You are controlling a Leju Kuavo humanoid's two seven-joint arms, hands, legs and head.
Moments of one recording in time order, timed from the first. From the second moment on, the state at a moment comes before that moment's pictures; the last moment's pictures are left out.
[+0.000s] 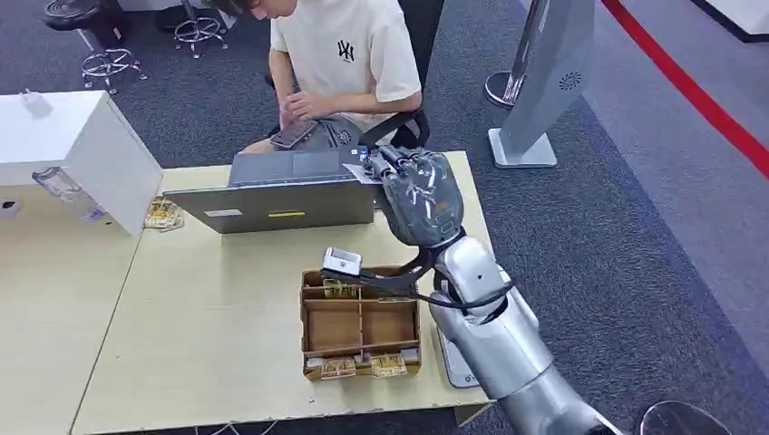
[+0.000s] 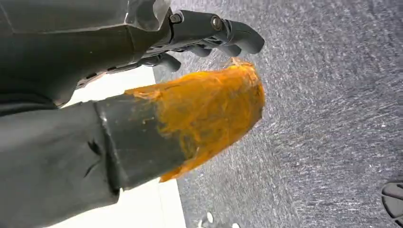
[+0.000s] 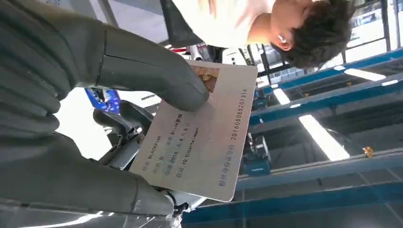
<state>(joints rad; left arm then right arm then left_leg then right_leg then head) -0.08 -0.12 1.05 -0.23 -1.57 -0.05 0.18 -0.55 0.11 0.48 -1.29 1.36 -0.69 -0.17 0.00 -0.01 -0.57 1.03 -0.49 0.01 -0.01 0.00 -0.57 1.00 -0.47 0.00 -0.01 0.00</state>
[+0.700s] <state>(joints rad) -0.08 -0.11 0.94 -0.23 -1.57 -0.07 0.18 -0.83 0.20 0.53 -0.88 1.50 -0.69 -0.02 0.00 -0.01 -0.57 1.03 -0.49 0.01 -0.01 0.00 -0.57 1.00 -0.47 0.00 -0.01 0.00</state>
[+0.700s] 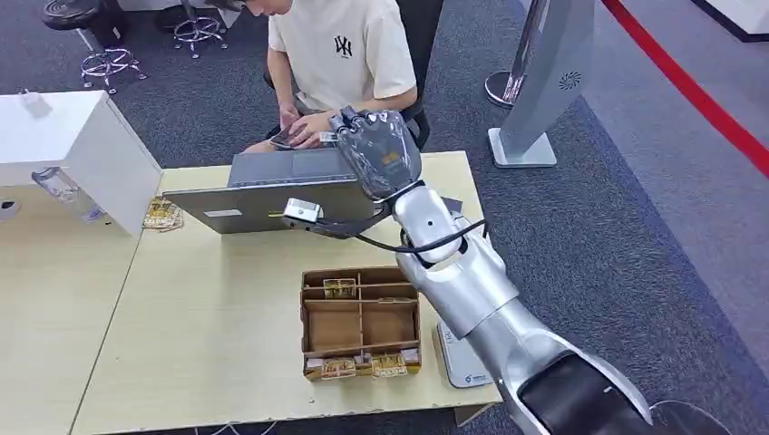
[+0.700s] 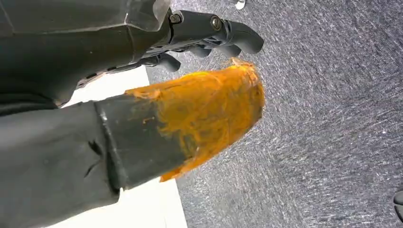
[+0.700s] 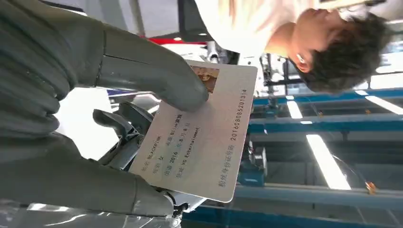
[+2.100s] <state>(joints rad) -0.08 -0.10 0.88 -0.23 -1.57 -0.06 0.17 -0.91 0.22 0.54 -0.67 1.55 -0.69 0.09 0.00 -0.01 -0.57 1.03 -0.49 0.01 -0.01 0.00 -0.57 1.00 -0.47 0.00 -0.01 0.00</state>
